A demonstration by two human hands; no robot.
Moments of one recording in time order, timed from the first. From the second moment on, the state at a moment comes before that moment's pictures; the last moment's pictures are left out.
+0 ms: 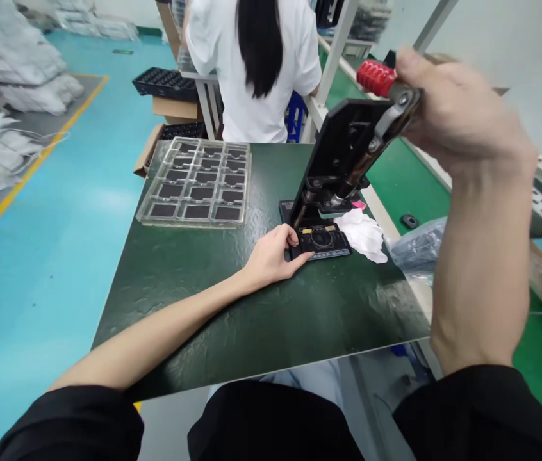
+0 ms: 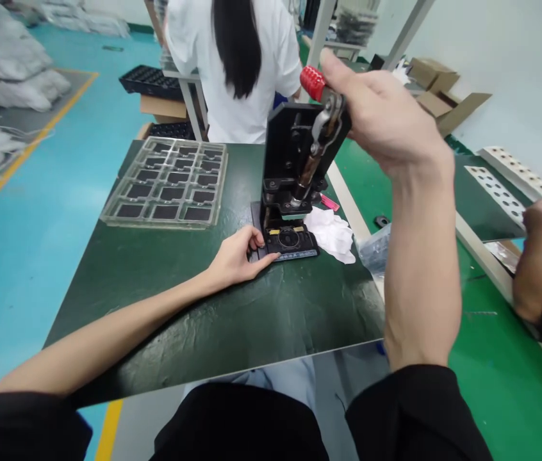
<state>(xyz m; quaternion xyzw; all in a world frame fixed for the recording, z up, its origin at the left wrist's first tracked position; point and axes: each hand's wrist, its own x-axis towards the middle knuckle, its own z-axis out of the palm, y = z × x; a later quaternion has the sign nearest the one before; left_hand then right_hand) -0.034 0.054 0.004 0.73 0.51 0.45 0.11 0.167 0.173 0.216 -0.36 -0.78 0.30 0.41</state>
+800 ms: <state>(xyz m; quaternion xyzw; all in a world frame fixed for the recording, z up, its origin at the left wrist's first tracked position) -0.033 0.051 0.008 0.76 0.51 0.40 0.07 0.155 0.127 0.112 -0.07 -0.76 -0.05 0.64</state>
